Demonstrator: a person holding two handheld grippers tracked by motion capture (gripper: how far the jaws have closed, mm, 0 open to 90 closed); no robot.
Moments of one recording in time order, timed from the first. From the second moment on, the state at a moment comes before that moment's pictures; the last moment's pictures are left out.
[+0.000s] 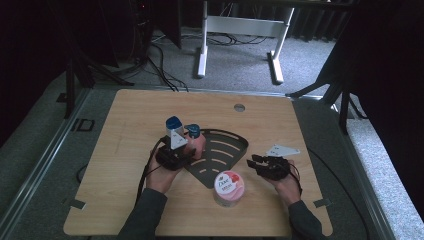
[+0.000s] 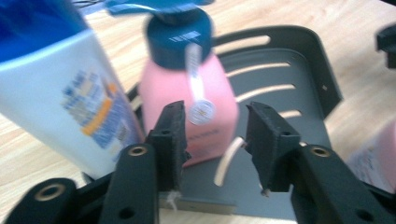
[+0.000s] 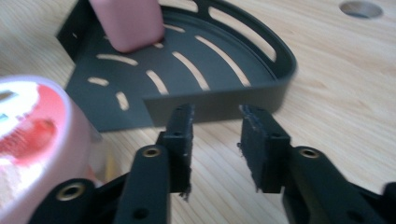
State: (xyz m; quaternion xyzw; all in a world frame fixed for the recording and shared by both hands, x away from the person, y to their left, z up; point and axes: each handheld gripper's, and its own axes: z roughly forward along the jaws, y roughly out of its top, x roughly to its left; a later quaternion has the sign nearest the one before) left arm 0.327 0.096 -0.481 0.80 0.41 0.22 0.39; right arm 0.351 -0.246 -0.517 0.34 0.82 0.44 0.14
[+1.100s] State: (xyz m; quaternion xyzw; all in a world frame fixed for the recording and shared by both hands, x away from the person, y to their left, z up) left arm 0.309 0.078 -0.552 0.85 0.36 0.16 0.36; right arm 0.372 -0.159 -0.493 0.24 0.84 0.46 0.11
